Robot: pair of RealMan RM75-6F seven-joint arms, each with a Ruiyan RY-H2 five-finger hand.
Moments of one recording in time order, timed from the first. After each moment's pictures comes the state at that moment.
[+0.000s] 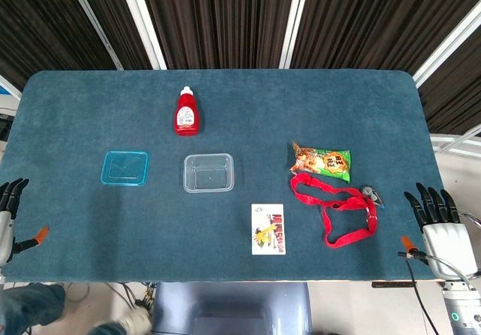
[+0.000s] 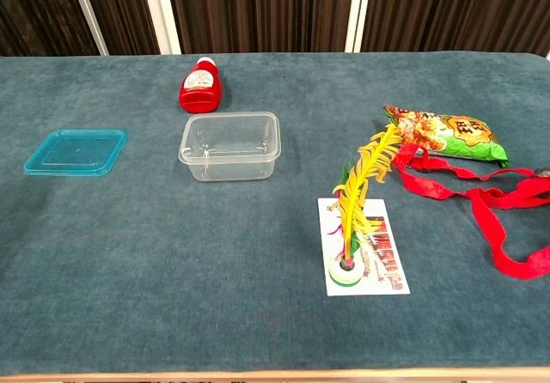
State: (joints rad) left arm -0.07 -1.13 -0.08 -1.70 1.34 1.46 0.06; right arm 0.07 -1.17 0.06 -1.55 -1.59 1.56 -0.15
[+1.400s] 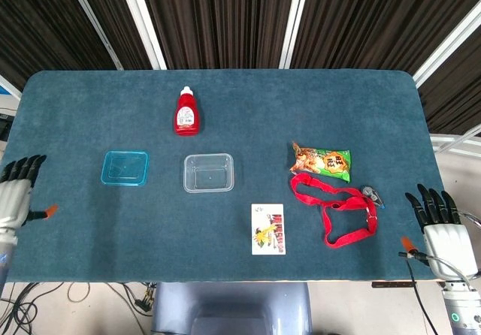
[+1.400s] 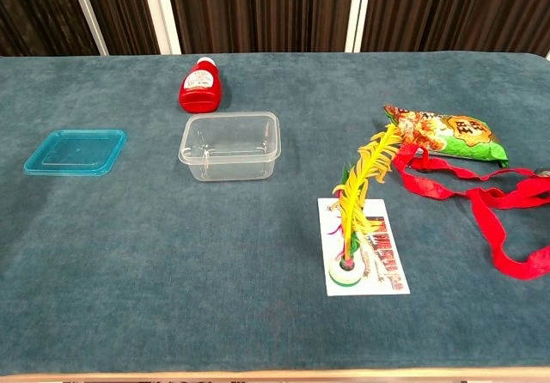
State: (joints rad) left arm -0.30 -1.14 -0.17 -1.52 1.20 1.12 0.13; right arm 0.07 -1.16 0.06 -1.57 -1.57 1.55 -0.15
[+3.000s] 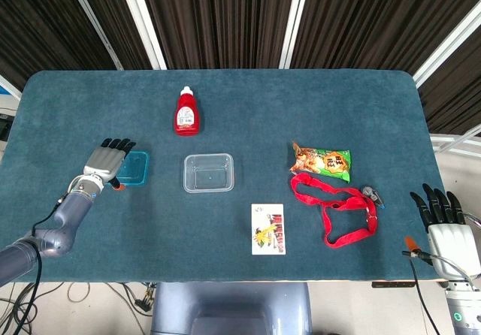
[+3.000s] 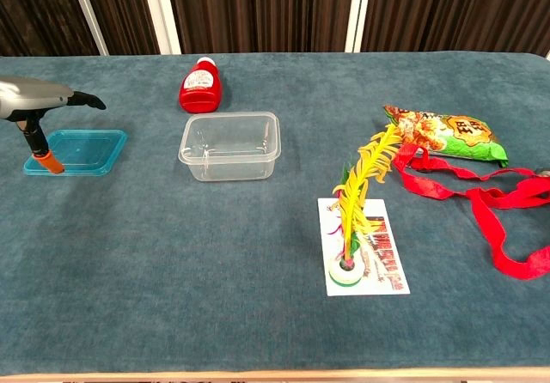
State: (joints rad) left arm -0.79 -1.46 -0.13 -1.08 0.92 0.56 0.35; right arm 0.06 -1.16 0.07 -1.57 -1.55 1.55 -0.14
